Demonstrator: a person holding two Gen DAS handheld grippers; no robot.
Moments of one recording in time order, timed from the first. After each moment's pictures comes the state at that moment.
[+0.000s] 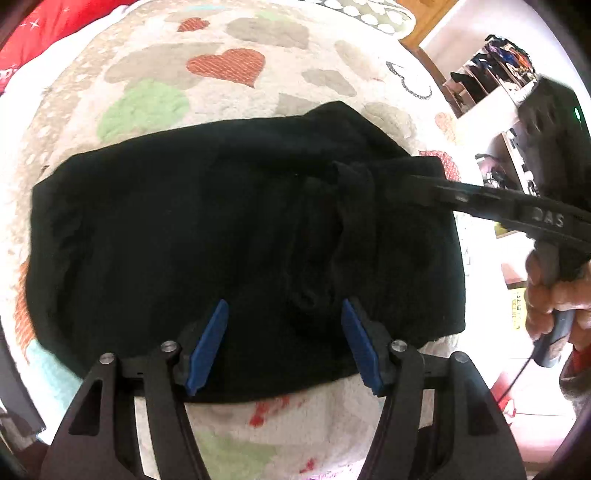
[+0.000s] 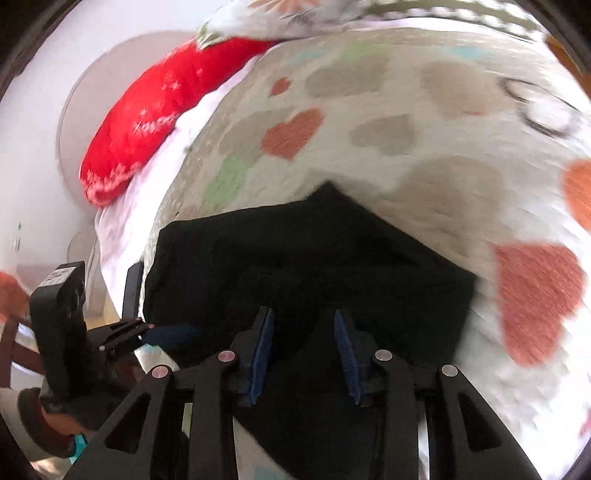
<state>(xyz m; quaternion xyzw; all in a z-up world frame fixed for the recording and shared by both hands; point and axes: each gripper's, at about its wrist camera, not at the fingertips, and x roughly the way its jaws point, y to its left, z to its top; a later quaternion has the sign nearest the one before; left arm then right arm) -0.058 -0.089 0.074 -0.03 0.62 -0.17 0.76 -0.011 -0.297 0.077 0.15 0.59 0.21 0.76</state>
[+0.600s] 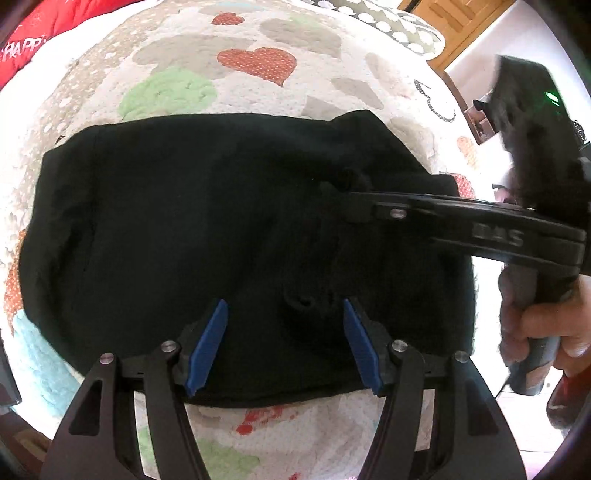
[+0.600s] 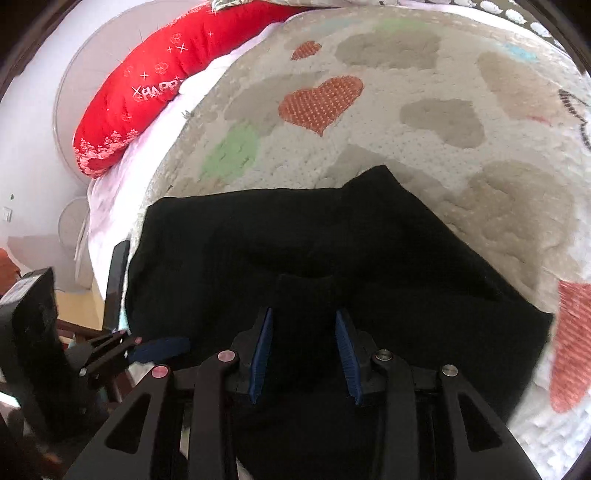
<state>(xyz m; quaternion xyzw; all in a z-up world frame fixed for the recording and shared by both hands) -0.063 -0.088 0.061 -0.08 0.62 -0.13 0.77 0.015 -0.237 0.058 0.08 0.61 0.25 0.75</state>
